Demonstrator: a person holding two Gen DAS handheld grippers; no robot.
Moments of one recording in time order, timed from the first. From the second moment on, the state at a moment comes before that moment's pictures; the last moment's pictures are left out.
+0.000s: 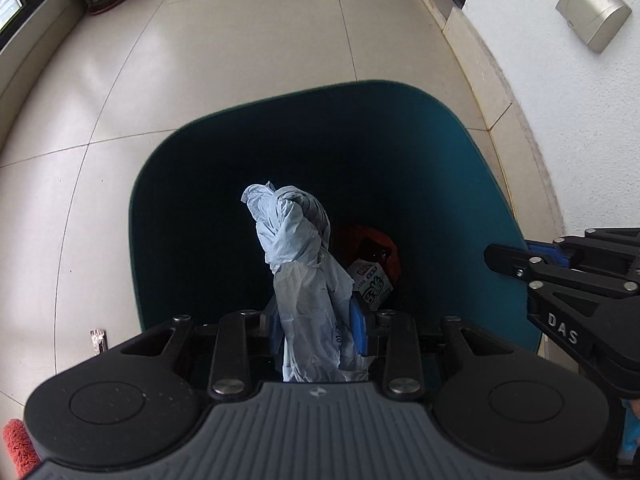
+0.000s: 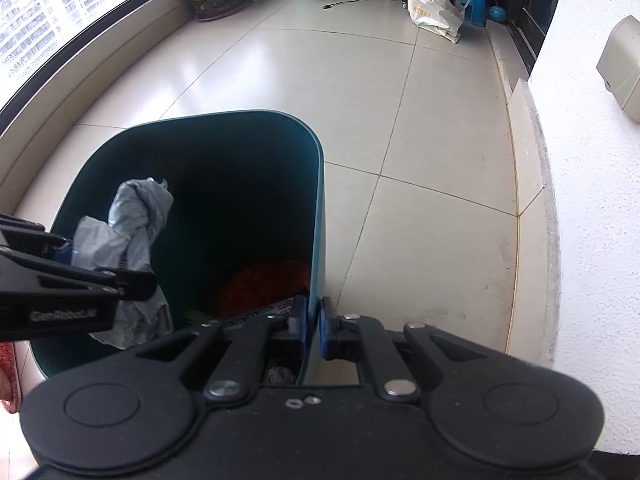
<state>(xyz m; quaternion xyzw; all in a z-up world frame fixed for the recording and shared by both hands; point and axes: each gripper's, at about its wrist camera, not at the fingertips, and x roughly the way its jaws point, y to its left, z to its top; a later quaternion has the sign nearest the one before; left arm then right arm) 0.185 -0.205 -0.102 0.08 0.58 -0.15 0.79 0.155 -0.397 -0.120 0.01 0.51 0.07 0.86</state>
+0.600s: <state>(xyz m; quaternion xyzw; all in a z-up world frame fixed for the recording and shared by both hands) 0.202 -0.202 -0.147 0.03 0.62 -0.16 0.77 0.154 -0.398 -0.117 0.02 0.51 0.07 0.86</state>
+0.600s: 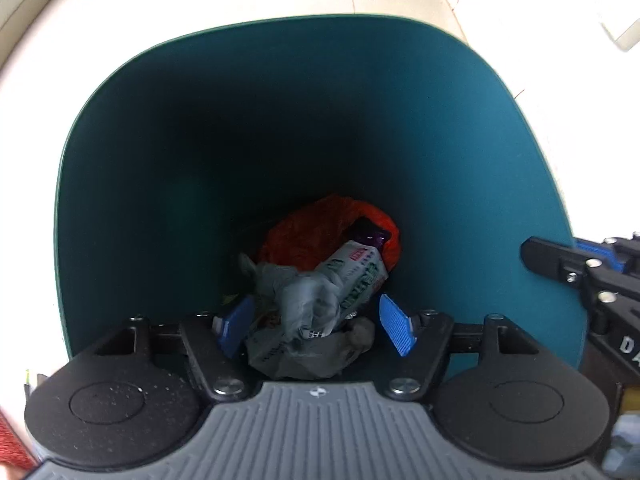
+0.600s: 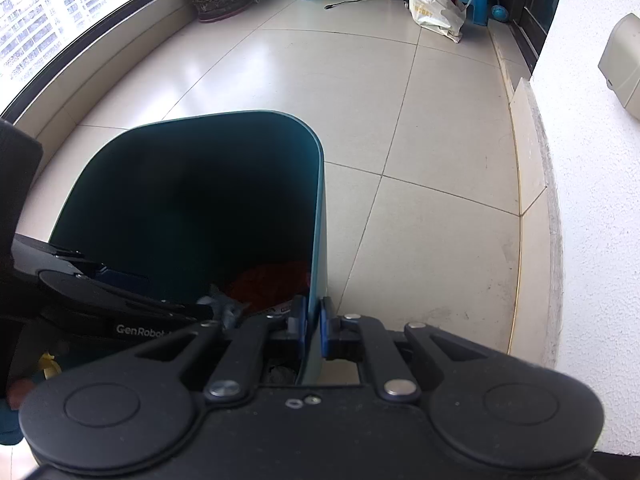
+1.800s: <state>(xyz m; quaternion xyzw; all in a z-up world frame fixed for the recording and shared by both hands) 0.143 -0.006 -0.151 -0.03 0.58 -0.06 0.81 0.147 -0.394 -0.110 0.01 0.50 0.07 0.86</state>
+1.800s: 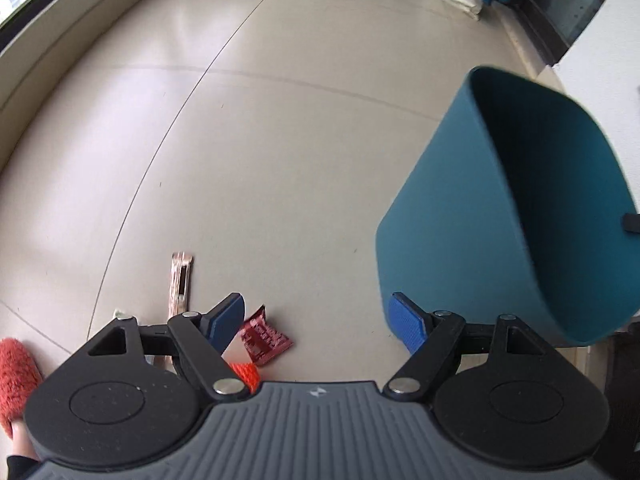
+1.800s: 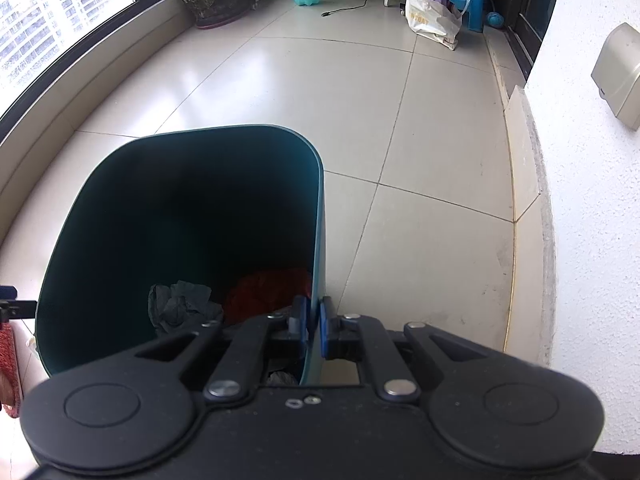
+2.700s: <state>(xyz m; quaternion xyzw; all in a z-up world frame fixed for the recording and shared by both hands) 0.176 0.046 -0.360 -0.15 0.67 0.07 0.72 0.154 -0.383 -0.118 -0.02 0.50 0.07 0.86</state>
